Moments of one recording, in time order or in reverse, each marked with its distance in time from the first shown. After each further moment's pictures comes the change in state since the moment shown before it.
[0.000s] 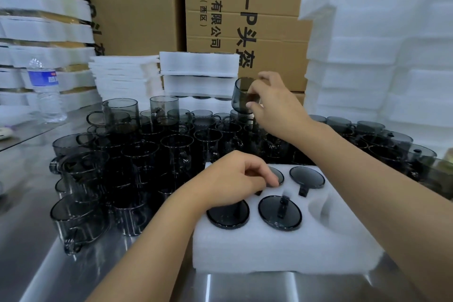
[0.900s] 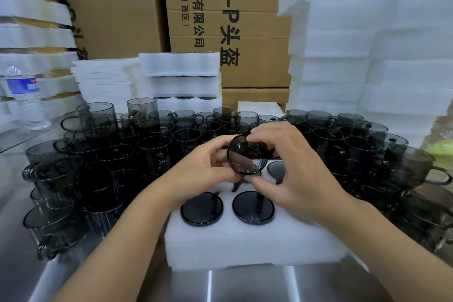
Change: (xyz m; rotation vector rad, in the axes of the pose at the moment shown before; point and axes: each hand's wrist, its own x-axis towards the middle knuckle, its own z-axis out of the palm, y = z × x) left_hand -0.003 -0.004 -0.005 -0.275 0.025 0.042; right_hand -0.123 0.018 -0.018 0.318 0.148 -0.324
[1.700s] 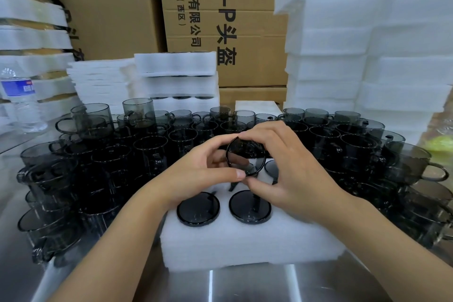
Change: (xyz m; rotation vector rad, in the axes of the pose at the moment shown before) left_hand -0.002 -0.001 -0.003 0.027 -0.032 -0.018; right_hand -0.002 0.000 -0.002 -0.037 -0.094 0.072
